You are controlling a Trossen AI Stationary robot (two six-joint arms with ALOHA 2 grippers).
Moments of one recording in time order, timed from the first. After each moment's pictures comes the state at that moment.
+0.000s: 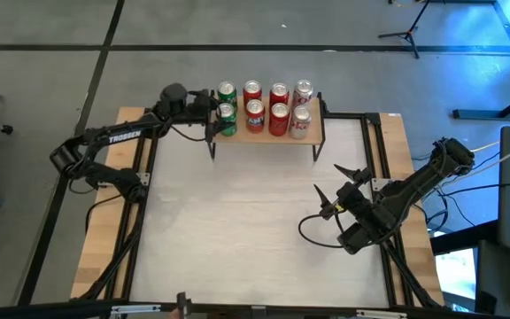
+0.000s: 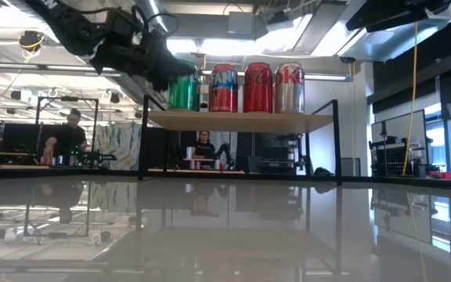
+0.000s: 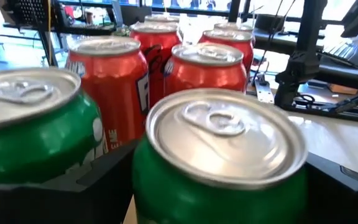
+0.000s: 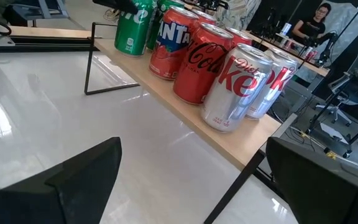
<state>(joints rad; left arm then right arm) 0.79 1.32 0.74 0.39 0.57 0.05 0.69 1.36 1.06 -1.30 1.30 1.30</state>
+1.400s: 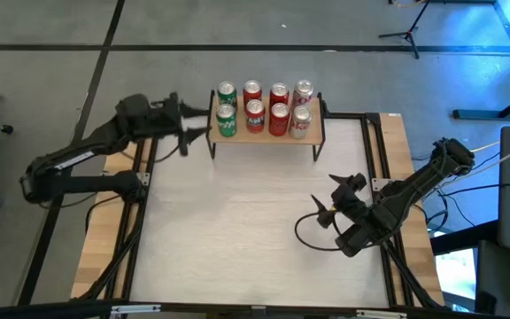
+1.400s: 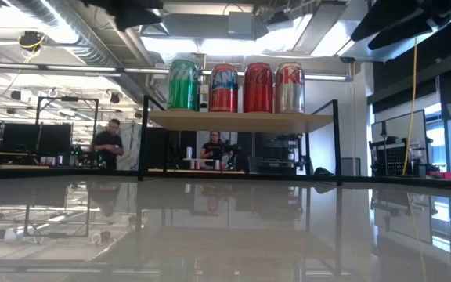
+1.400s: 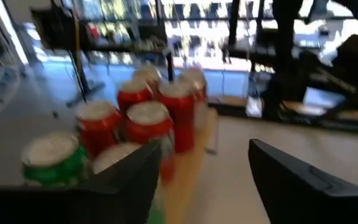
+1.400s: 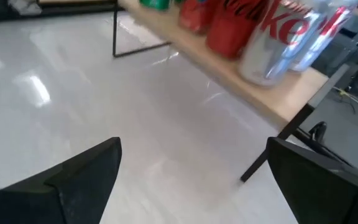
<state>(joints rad) 0.51 0.82 0.87 -0.19 0.19 0.05 0.68 1.36 1.06 -1.16 1.10 1.25</state>
